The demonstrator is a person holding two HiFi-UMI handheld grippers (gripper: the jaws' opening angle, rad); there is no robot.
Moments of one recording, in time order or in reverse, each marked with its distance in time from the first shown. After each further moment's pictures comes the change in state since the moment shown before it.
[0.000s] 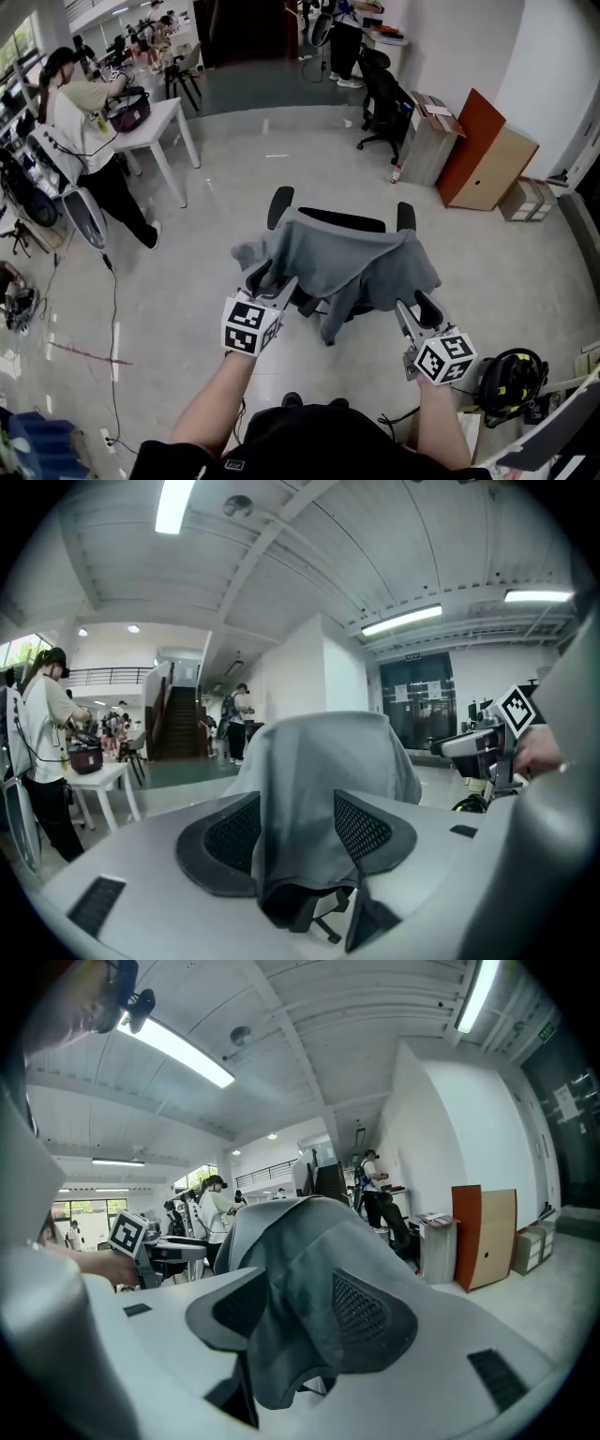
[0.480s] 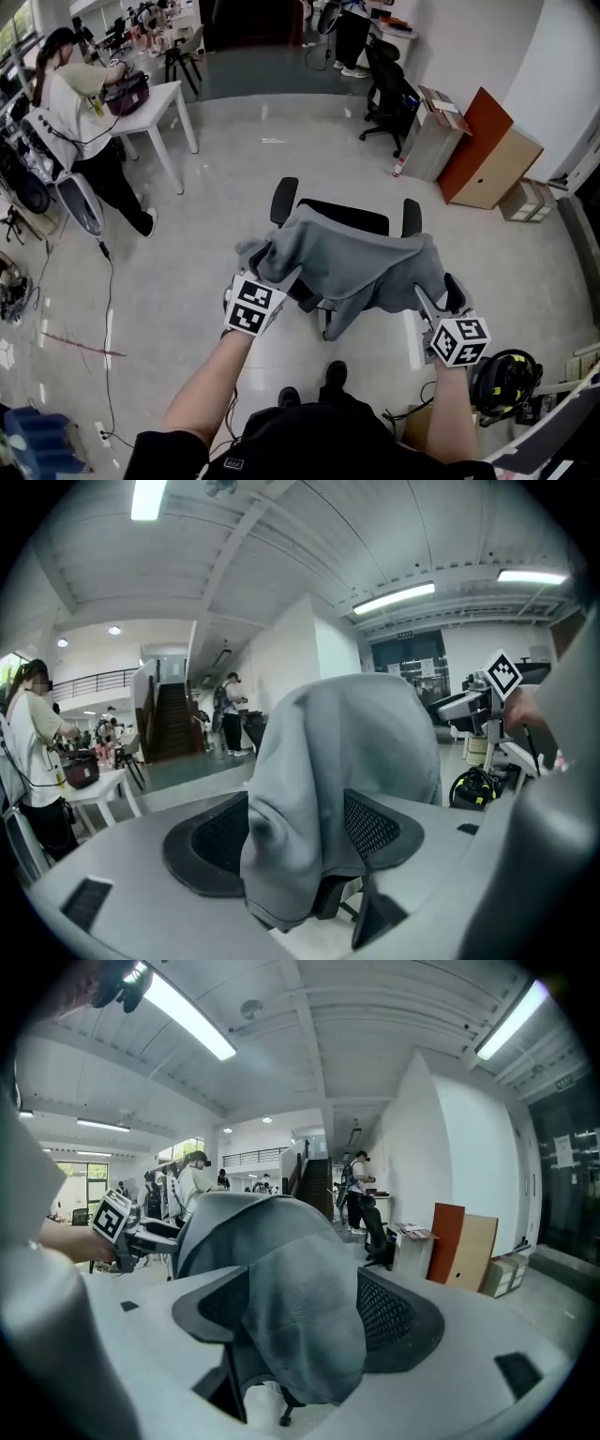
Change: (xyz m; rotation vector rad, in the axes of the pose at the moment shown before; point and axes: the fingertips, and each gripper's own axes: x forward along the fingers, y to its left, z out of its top) left arm 0.038 0.052 -0.024 0.105 0.106 -0.007; right arm 0.043 -0.040 0.021 -0.131 0.071 -0.137
